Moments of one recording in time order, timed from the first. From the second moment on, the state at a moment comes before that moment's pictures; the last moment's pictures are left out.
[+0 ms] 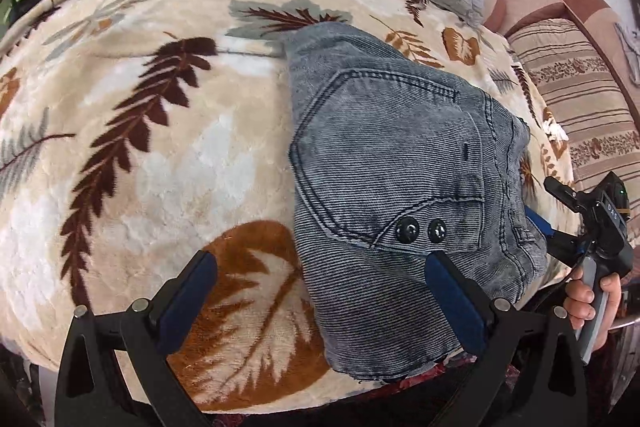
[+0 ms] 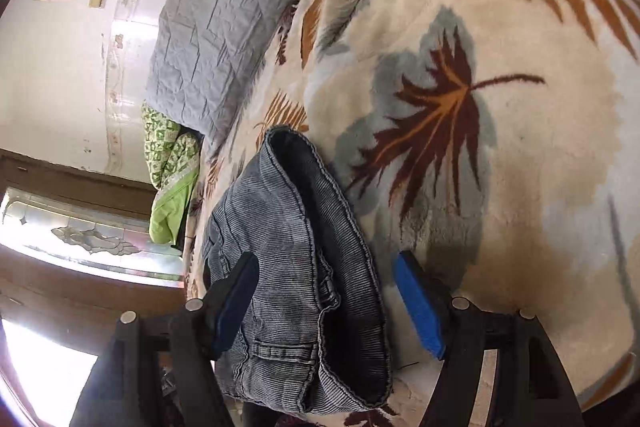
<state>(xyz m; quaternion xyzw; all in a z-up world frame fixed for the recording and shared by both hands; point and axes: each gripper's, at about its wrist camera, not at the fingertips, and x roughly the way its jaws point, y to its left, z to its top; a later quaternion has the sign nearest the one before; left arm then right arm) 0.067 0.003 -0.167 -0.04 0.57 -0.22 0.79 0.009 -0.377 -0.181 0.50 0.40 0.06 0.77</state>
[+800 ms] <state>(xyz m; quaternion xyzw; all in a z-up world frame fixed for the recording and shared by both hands) 0.056 -0.063 -0.160 0.16 0.50 -0.18 0.83 0.061 -0.295 -0.181 0.40 0.45 0.21 0.77</state>
